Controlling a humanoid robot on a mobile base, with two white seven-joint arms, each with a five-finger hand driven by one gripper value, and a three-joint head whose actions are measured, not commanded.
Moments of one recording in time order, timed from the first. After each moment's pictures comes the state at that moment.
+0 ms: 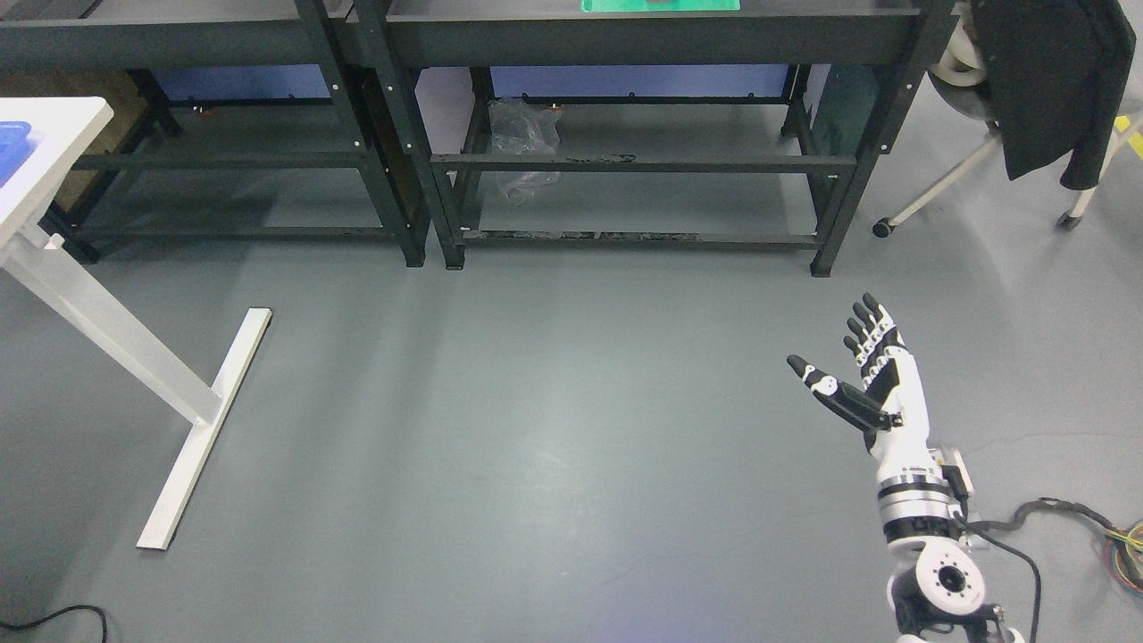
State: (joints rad) left arm 0.00 0.00 -0.08 0.00 0.13 0.01 0.18; right arm 0.10 0.00 0.00 -1.56 -0.07 -0.12 -0.03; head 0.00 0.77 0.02
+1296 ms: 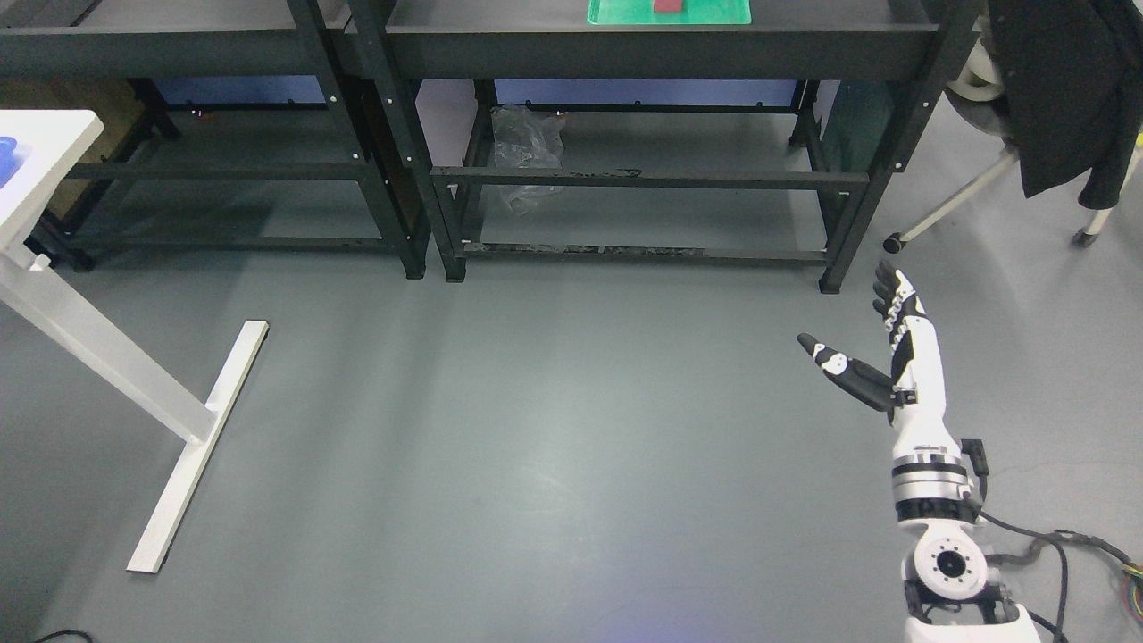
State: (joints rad) left arm 0.00 0.00 -0.08 0.00 0.13 0.01 0.18; right arm 0.05 -0.03 0.00 -1.56 0.17 -0.20 -0.14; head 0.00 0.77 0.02
